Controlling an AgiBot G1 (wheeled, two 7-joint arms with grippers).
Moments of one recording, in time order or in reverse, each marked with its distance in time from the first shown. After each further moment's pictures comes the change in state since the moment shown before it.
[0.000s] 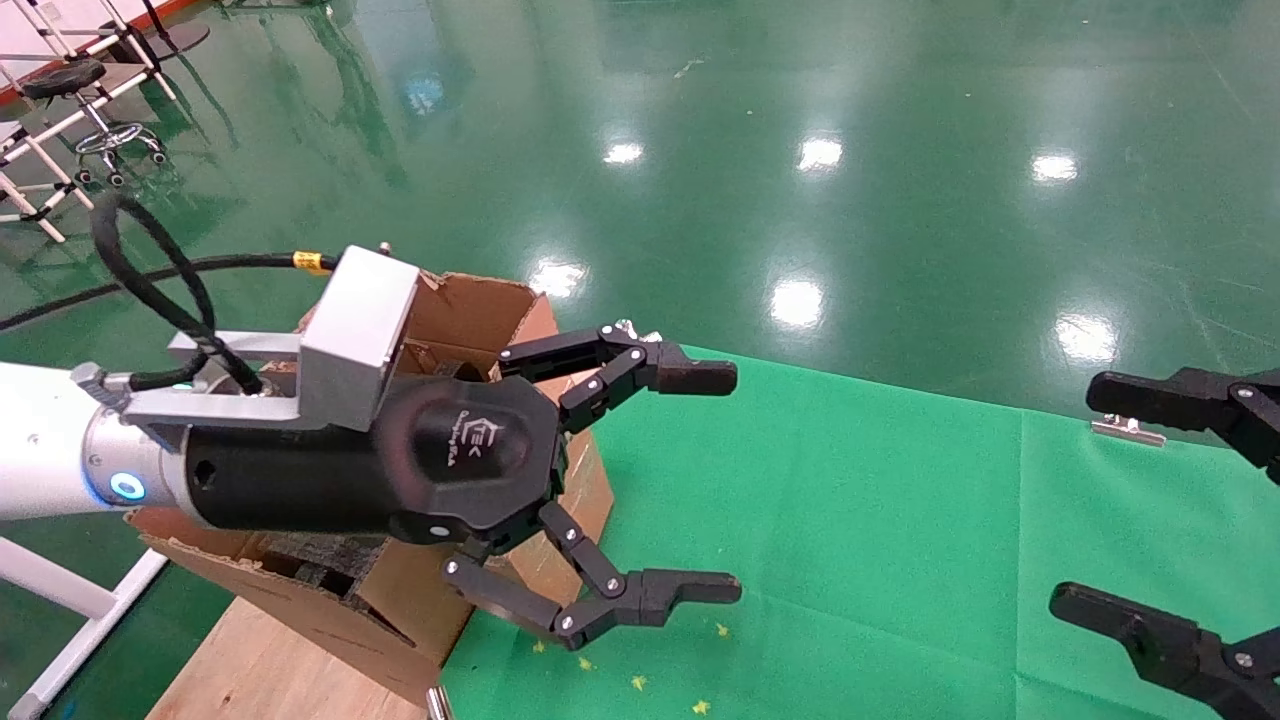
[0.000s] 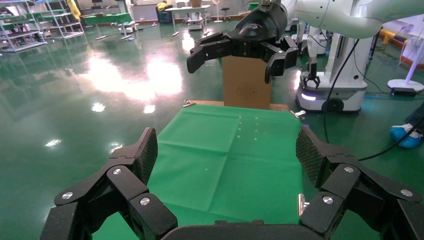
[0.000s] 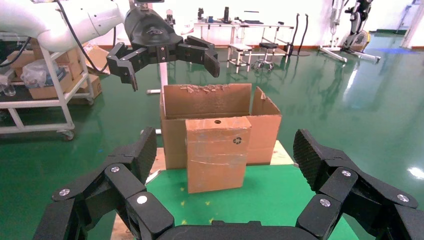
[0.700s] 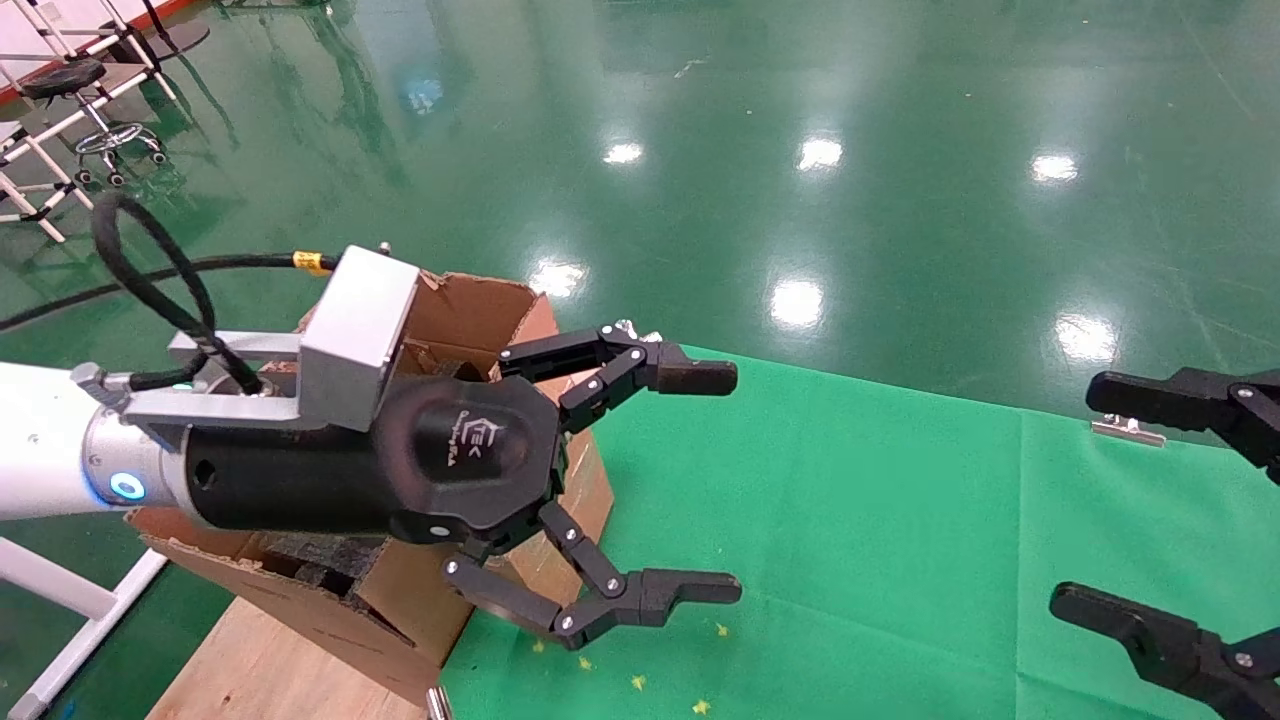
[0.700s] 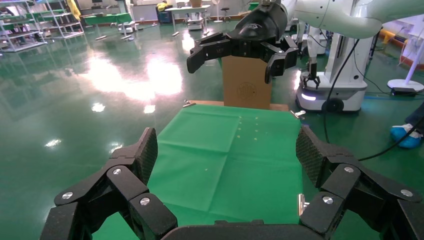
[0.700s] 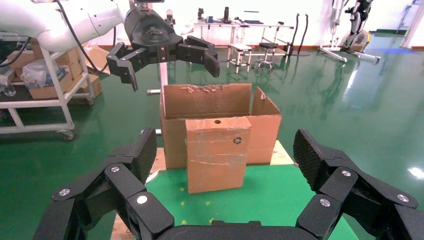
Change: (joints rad) left arm 0.000 0.000 0.000 0.000 0.000 0.000 0.000; right arm 0.000 0.000 0.000 0.000 0.000 0.000 0.000
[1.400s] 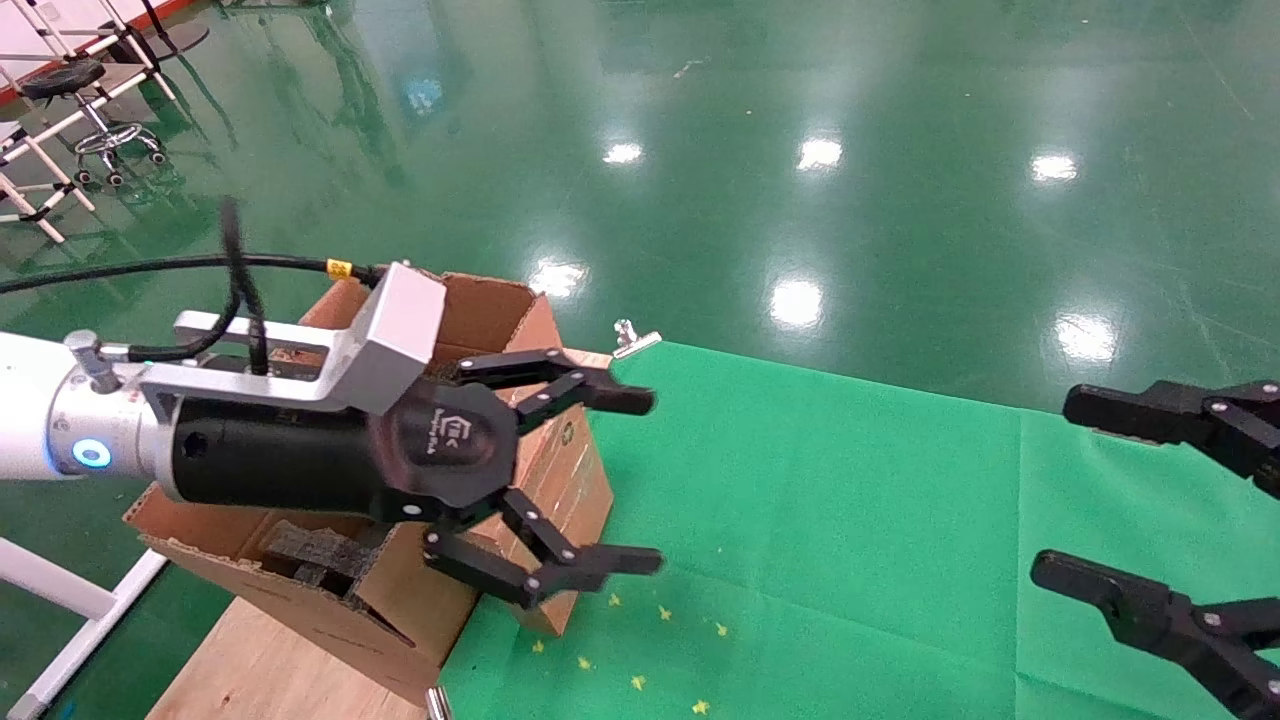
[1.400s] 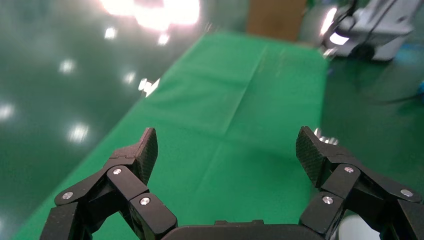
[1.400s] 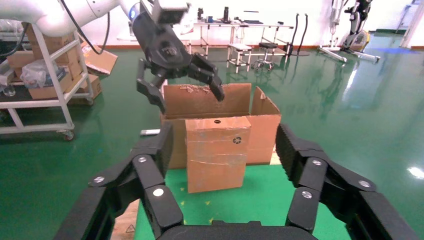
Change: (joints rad) left arm -0.116 -0.105 0.074 0.007 0.207 0.002 -0.166; right arm 0.000 0.000 0.000 0.000 0.000 0.000 0.000
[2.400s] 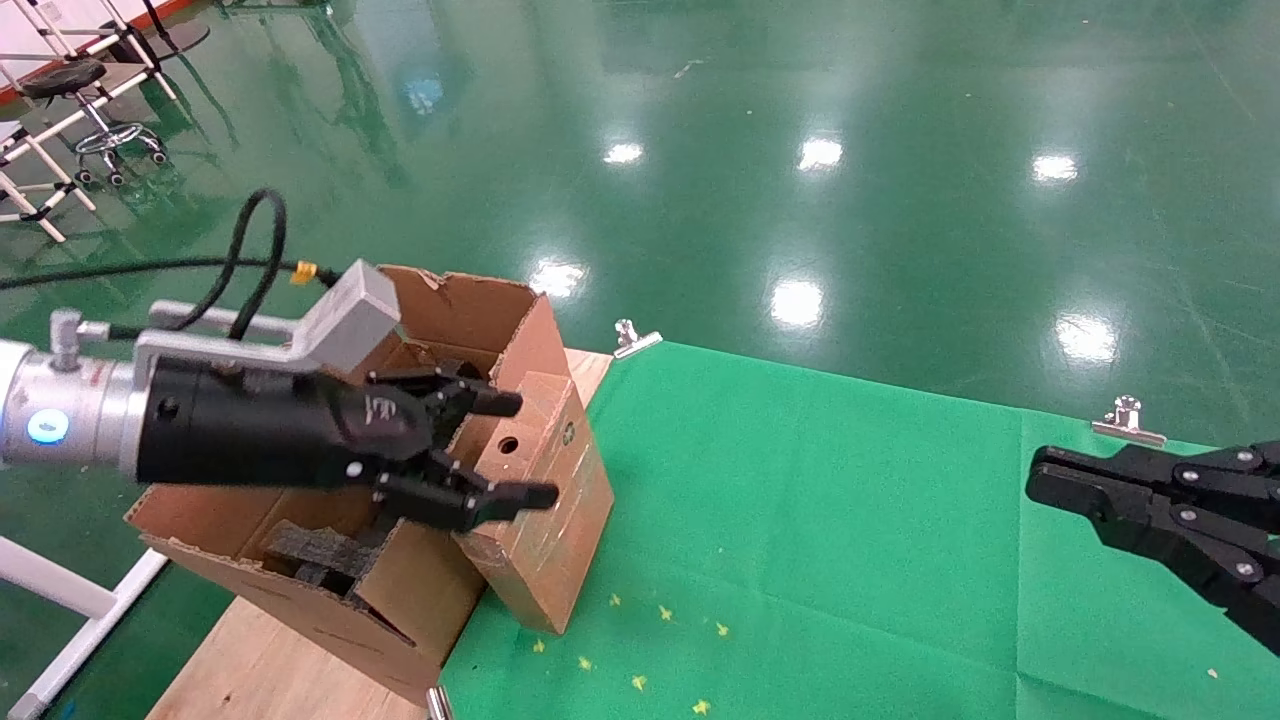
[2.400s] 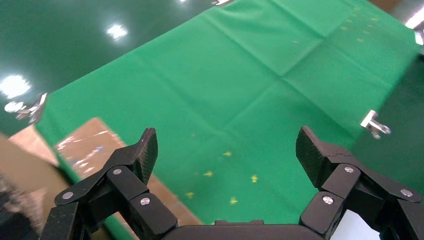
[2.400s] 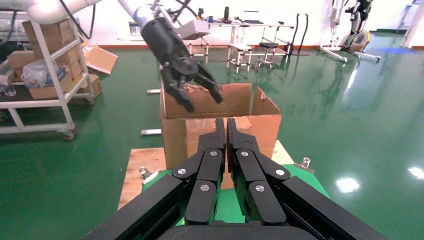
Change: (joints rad) left arm -0.086 -0.106 0.085 0.002 0.270 -0.085 -0.367; right arm 0.000 0.000 0.000 0.000 0.000 0.000 0.000
